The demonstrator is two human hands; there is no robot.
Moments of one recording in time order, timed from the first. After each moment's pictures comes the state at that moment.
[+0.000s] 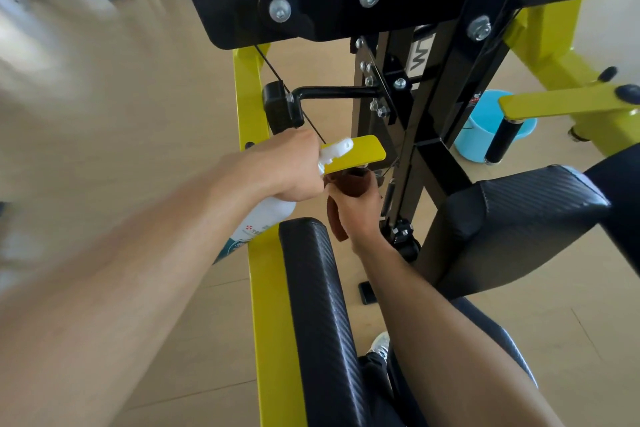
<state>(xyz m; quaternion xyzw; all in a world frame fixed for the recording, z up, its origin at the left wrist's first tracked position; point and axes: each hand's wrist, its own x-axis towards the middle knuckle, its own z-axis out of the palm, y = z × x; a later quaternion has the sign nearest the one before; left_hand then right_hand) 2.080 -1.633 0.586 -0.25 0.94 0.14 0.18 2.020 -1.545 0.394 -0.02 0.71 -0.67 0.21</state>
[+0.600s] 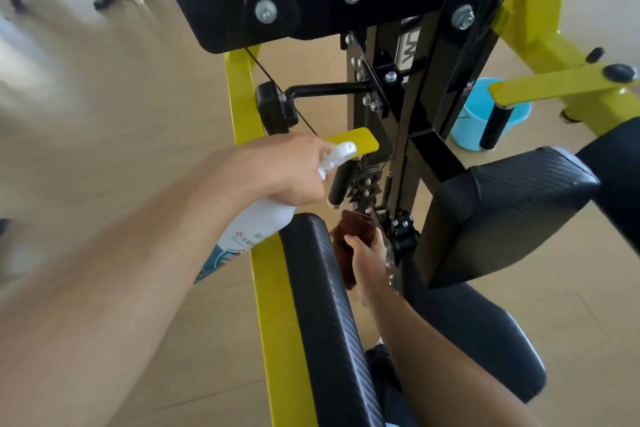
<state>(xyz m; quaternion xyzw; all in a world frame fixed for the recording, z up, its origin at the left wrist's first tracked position) 2.087 -1.626 0.606 -0.17 0.95 0.12 0.24 2.079 -1.492 0.352 0.15 0.66 -0.66 0.33</state>
